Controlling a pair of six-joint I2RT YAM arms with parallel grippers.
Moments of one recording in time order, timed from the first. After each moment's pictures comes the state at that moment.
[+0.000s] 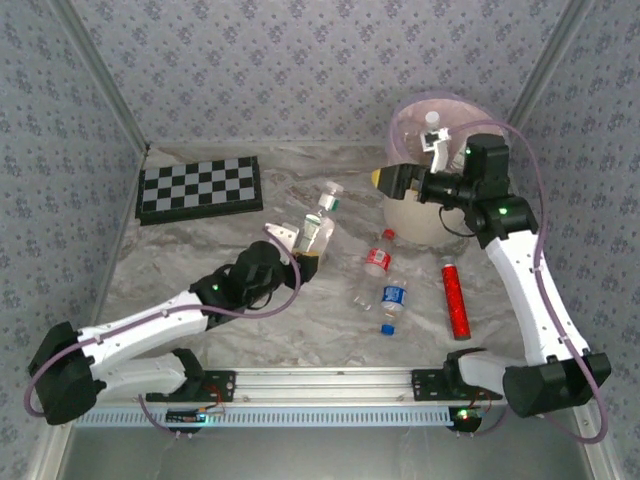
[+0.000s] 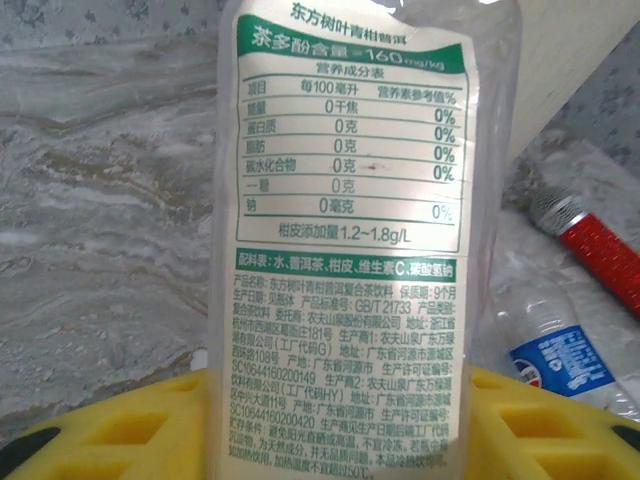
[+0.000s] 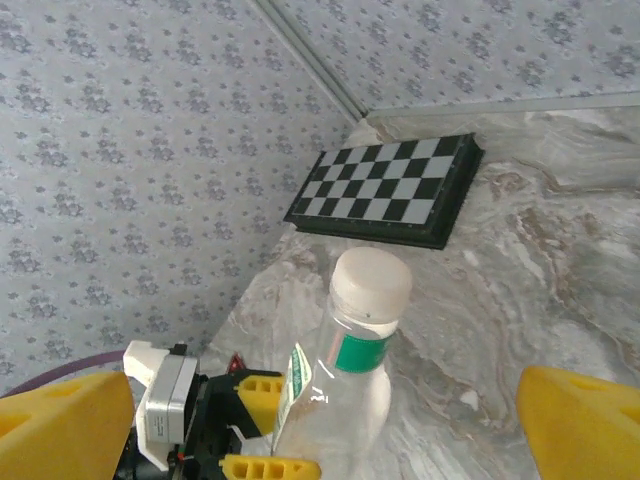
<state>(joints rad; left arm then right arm) -0.95 1.05 0.67 0.00 -0.22 -0.37 0.25 1.21 1.35 -0.50 -0.74 0.42</state>
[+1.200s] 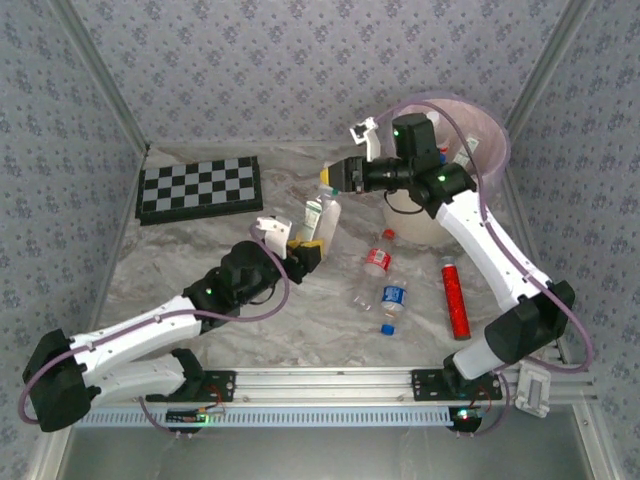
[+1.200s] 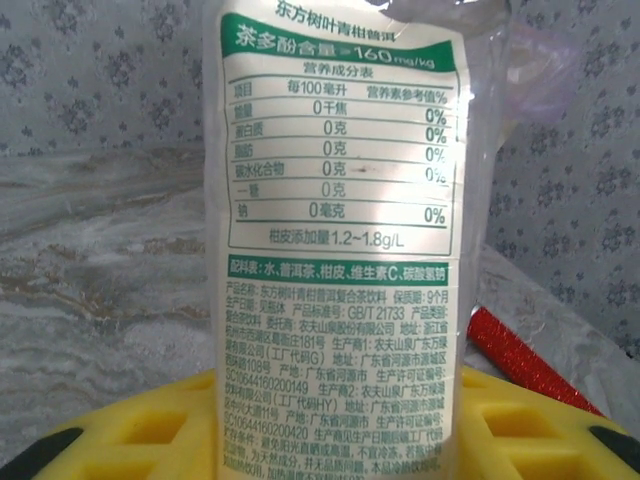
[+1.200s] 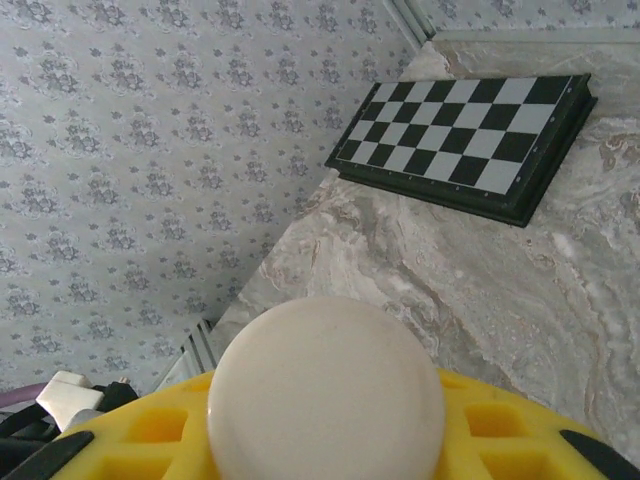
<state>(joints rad) -0.95 1.02 0.66 0.18 -0.15 -0.37 0.45 1.51 1.60 -0.56 -0.71 0.39</state>
